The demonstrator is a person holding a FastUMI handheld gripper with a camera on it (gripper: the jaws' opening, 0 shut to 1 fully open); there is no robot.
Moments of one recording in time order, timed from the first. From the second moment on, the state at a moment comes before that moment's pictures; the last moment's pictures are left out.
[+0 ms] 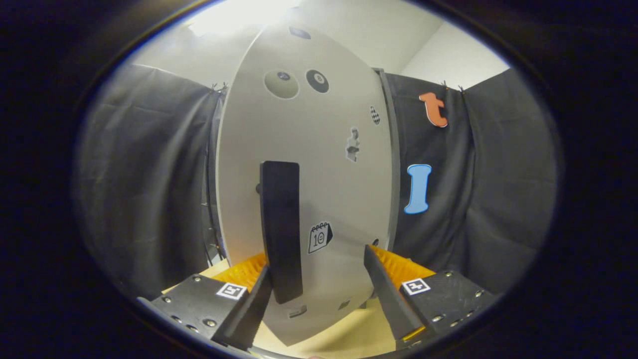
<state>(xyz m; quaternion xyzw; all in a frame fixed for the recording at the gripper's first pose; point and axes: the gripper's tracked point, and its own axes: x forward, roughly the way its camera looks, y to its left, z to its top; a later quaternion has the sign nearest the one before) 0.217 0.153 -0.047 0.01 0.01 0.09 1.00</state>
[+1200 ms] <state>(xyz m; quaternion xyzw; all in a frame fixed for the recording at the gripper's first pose) 0.299 0.270 -0.050 0.04 0.01 0.13 0.99</state>
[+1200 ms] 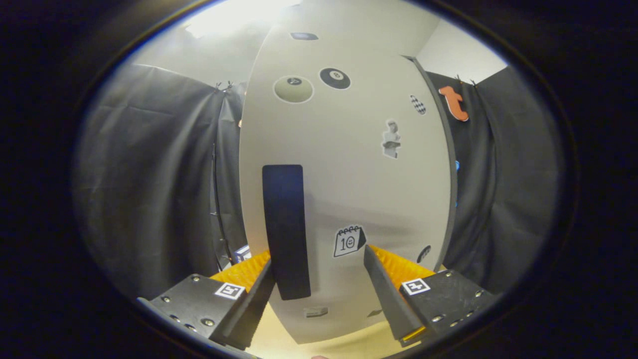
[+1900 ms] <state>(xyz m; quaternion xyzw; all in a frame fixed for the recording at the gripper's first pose) 0.378 0.316 -0.048 0.02 -0.02 0.09 1.00</state>
